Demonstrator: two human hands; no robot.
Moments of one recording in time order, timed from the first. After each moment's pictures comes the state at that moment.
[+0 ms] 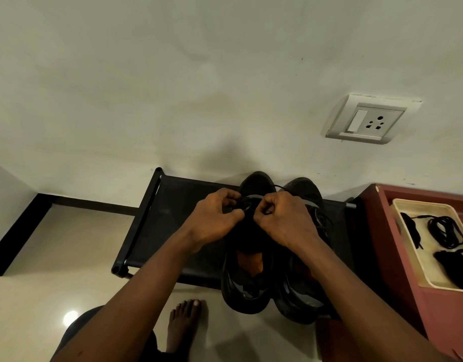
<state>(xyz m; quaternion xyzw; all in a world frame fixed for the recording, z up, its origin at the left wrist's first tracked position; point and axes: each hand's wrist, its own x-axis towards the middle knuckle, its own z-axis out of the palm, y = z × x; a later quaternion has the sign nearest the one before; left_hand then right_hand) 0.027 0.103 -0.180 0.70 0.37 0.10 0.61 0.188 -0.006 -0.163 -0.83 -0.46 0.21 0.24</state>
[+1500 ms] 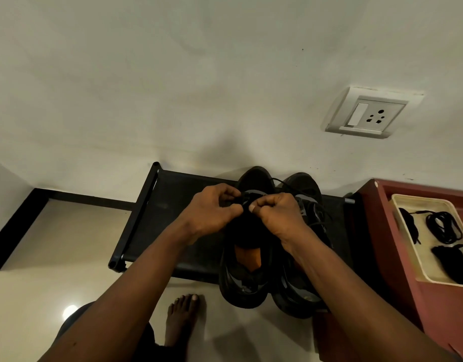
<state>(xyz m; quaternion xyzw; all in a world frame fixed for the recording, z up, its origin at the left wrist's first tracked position) 0.027 0.108 -0.177 0.71 0.36 0.09 0.60 0.180 0.003 -0.188 -0.80 -0.26 0.35 0.41</state>
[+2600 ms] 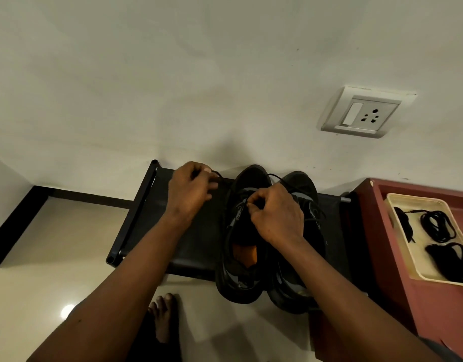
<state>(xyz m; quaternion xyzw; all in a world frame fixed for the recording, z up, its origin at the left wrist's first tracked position) 0.032 0.125 -0.180 0.59 0.47 0.33 0.57 0.169 -0.008 -0.171 -0.87 -0.42 0.12 0.23</state>
